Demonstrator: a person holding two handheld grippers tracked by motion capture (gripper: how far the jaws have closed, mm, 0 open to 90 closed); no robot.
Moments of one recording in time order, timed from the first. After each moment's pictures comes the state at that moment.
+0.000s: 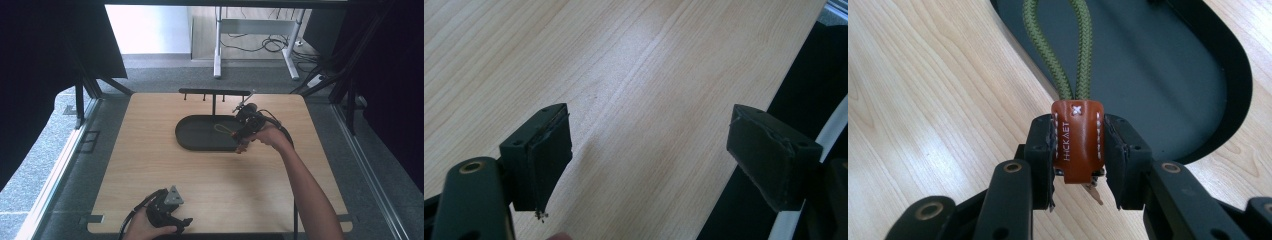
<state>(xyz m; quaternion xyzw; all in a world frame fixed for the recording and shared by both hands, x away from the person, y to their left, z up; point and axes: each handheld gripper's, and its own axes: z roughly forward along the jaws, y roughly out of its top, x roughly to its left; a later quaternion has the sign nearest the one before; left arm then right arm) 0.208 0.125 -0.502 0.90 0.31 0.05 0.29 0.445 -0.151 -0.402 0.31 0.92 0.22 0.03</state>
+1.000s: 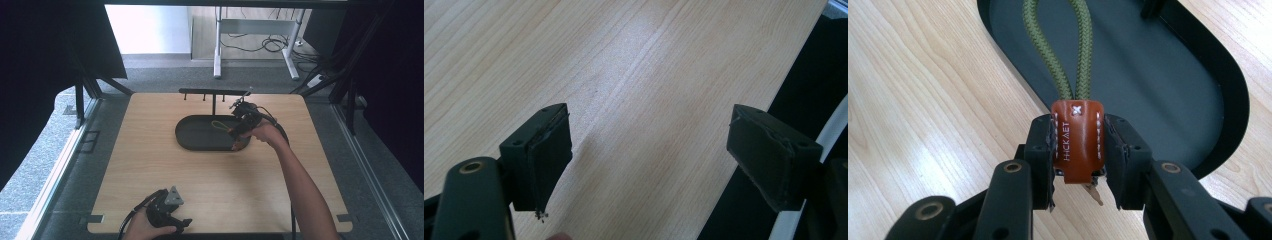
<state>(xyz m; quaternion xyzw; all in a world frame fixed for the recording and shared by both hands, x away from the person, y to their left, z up) 0.209 0.125 -0.504 0.91 0.30 0.05 0.28 0.459 -0.143 -0.405 0.32 0.92 0.23 0.03</state>
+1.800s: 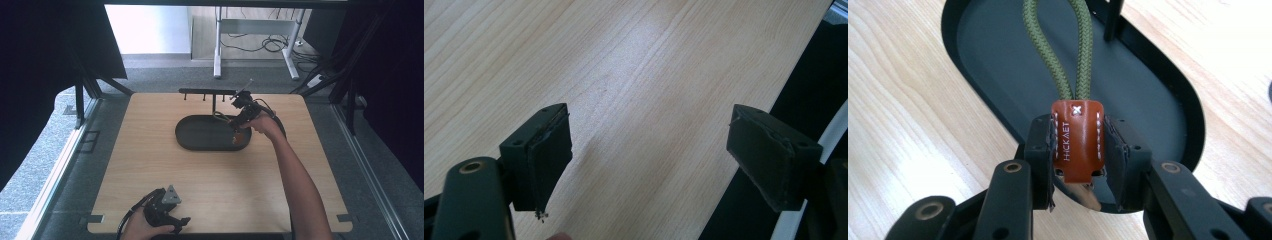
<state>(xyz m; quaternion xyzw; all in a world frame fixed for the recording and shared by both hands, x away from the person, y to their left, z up) 0.209 0.131 -0.500 0.91 0.31 0.06 0.29 0.488 -0.143 -0.402 0.35 0.91 0.23 0.05</state>
